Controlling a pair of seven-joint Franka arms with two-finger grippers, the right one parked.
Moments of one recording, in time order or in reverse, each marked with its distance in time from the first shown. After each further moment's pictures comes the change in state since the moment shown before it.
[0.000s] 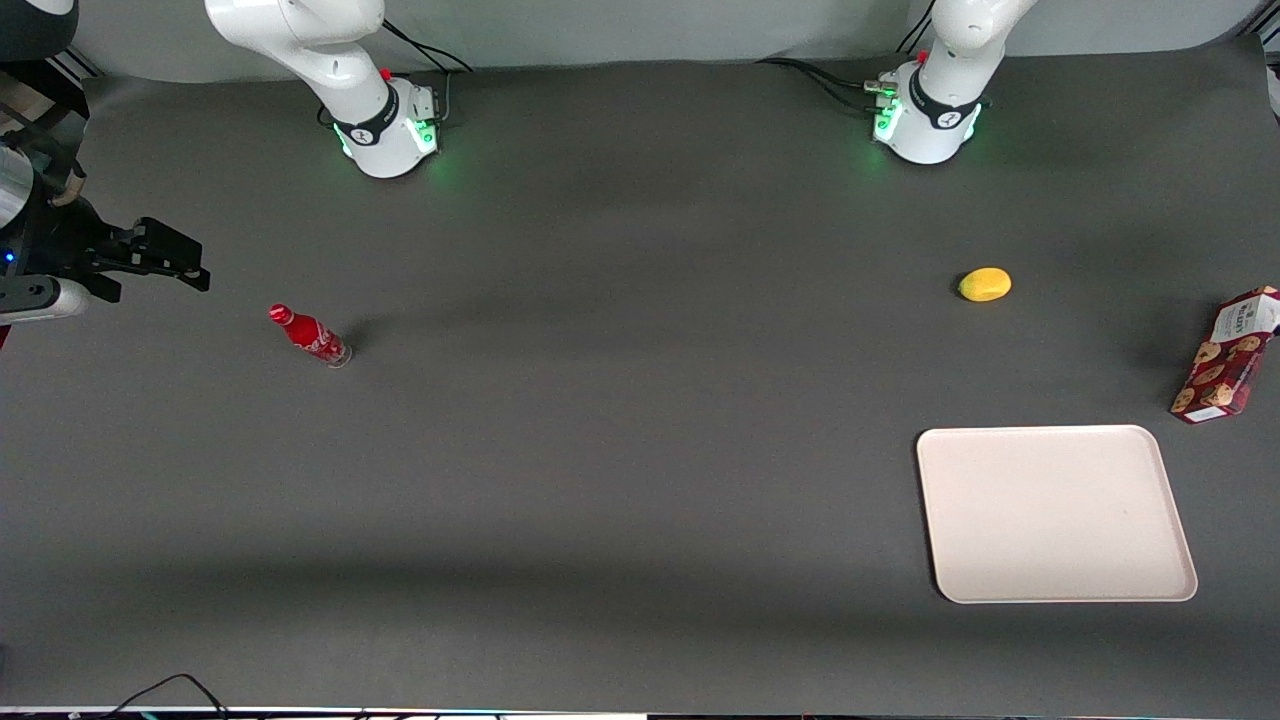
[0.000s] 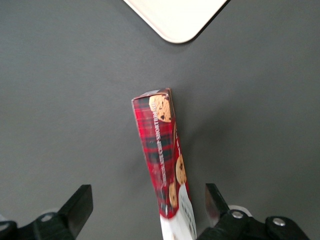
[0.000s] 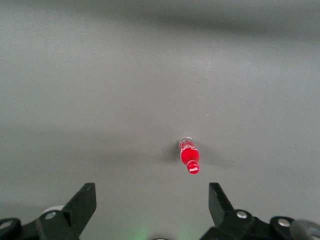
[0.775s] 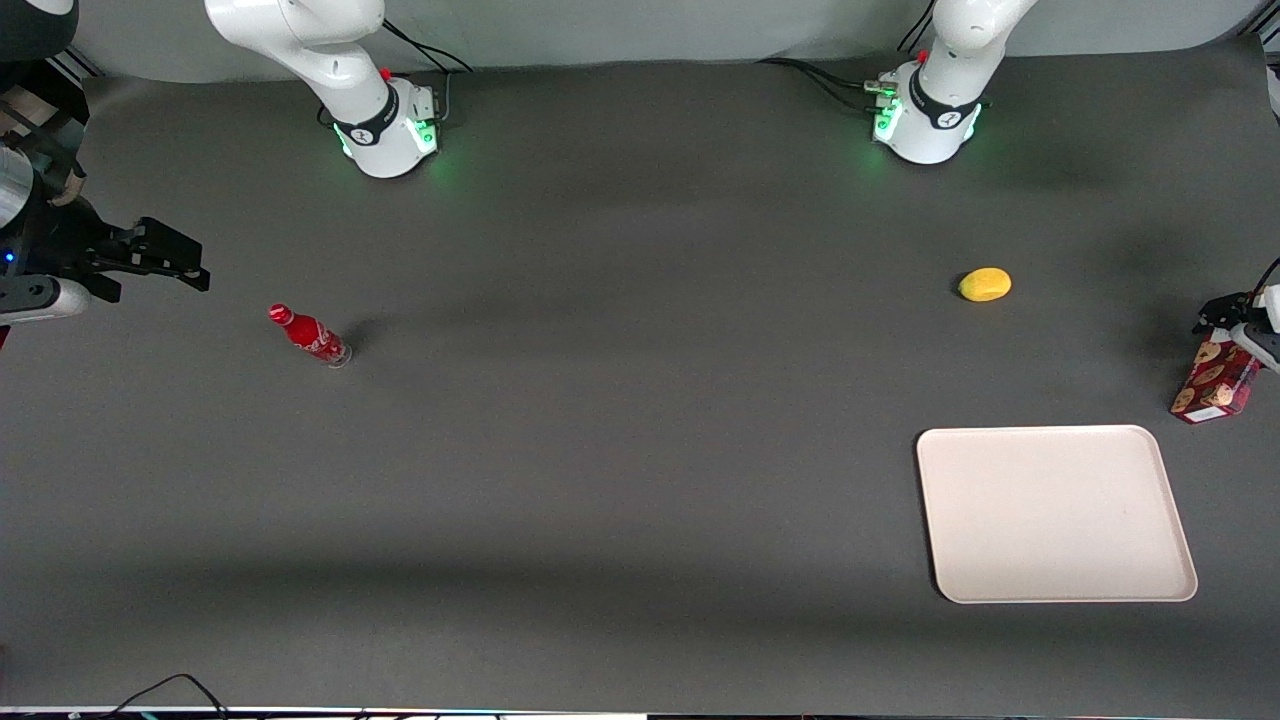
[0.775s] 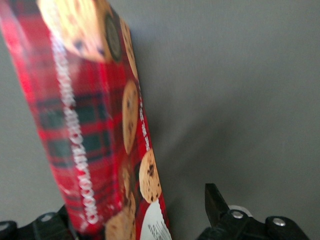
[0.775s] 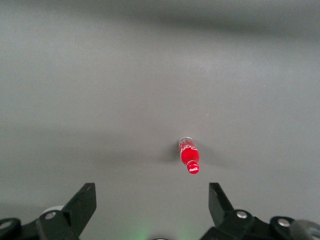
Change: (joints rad) arm 0.016 0.111 0.081 -0.129 0.011 0.188 0.055
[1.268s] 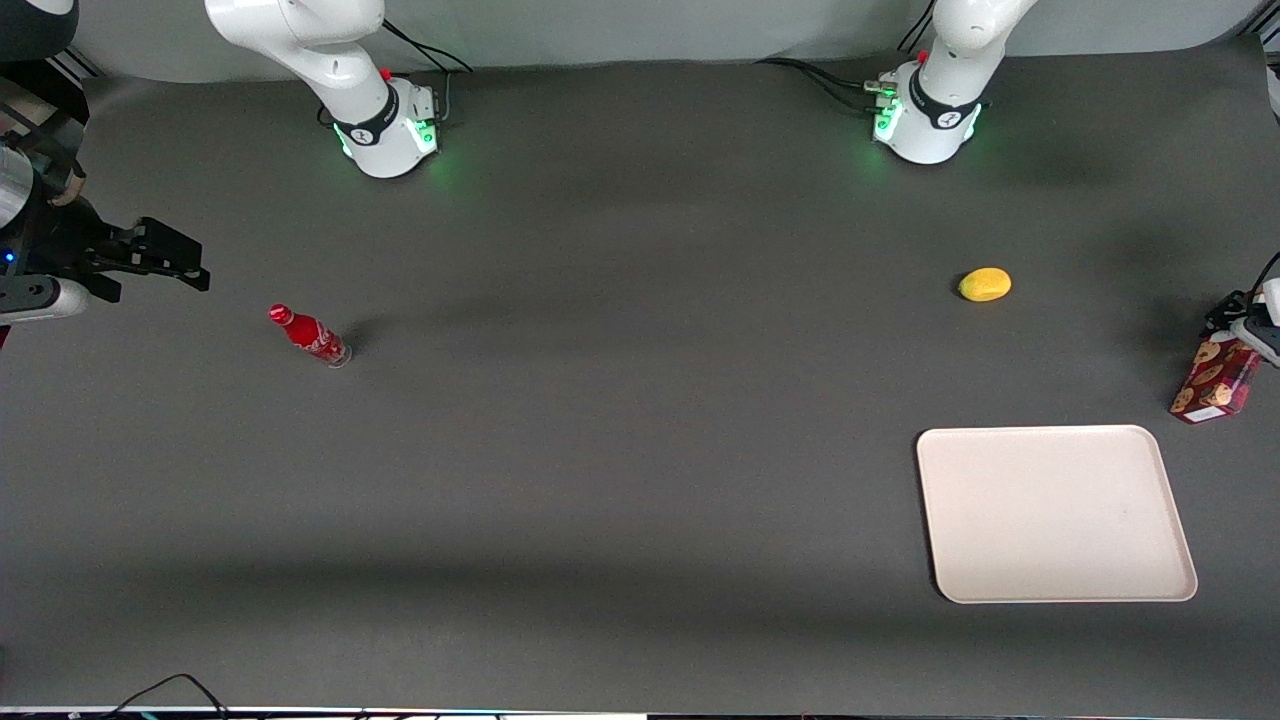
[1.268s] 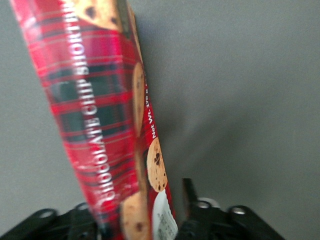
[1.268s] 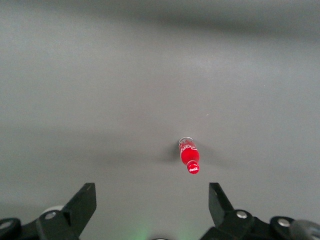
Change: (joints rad) arm 0.001 -0.006 0.009 -0.010 0.000 0.030 0.011
